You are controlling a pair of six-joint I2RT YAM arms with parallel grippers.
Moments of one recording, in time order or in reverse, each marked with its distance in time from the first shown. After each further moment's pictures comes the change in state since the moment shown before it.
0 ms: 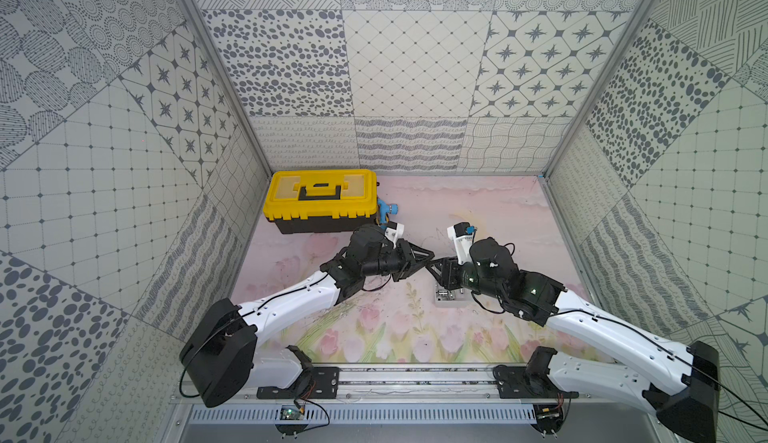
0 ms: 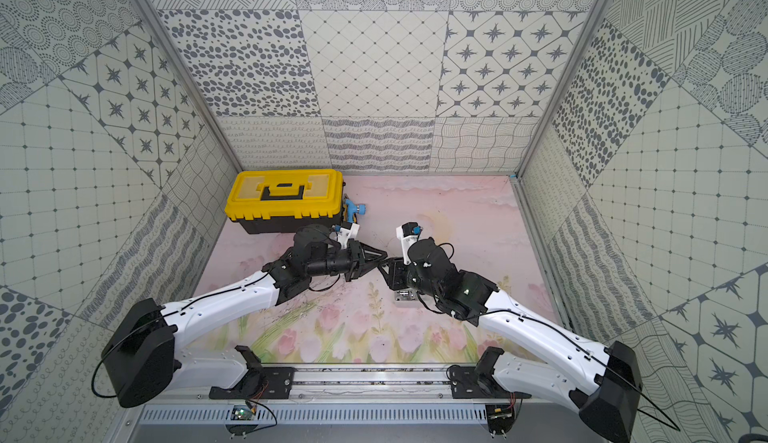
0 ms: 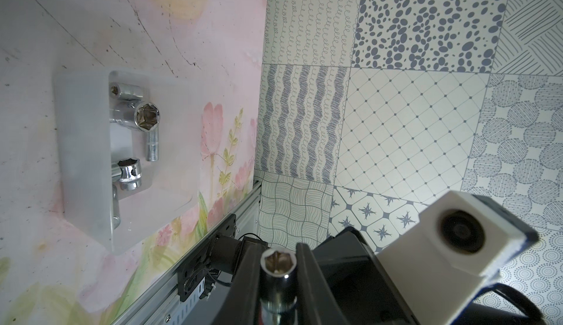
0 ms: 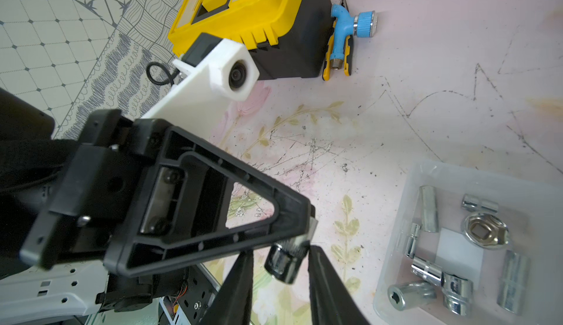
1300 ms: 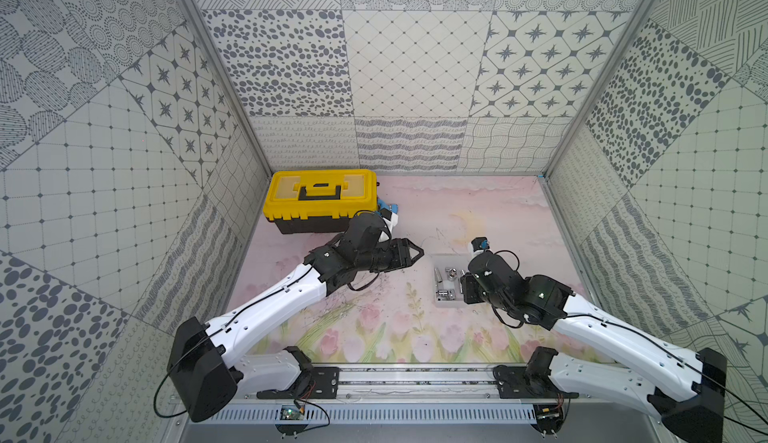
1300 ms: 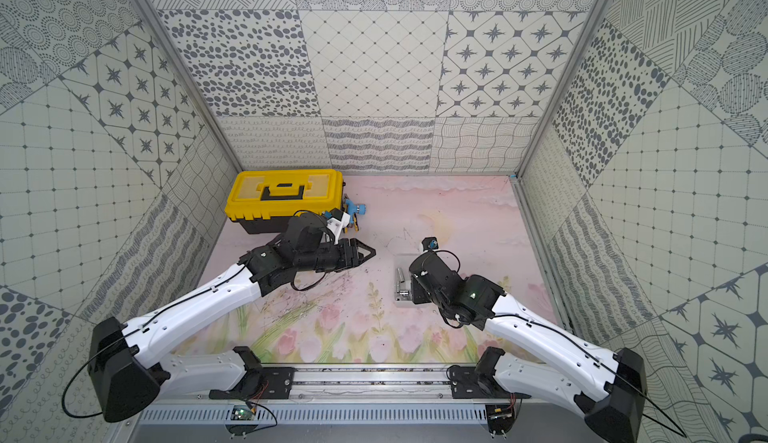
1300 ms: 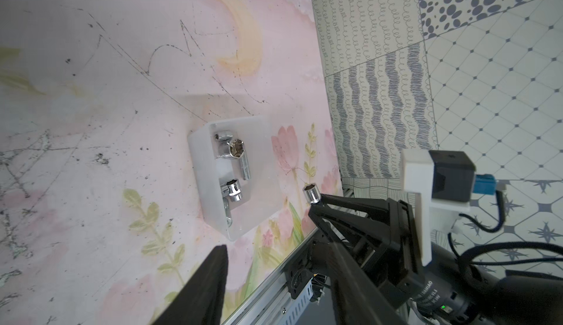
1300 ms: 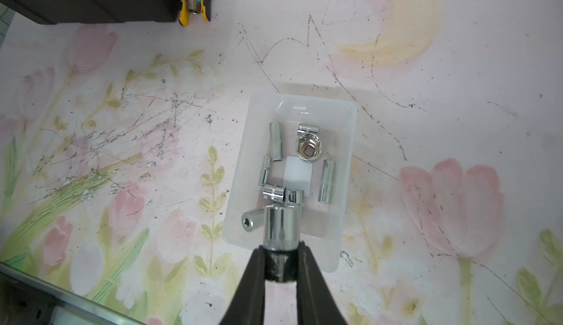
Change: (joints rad) left arm -0.004 -0.094 0.228 -0.608 -0.236 0.545; right arm 0.018 -0.030 0.000 -0.446 0.291 -0.040
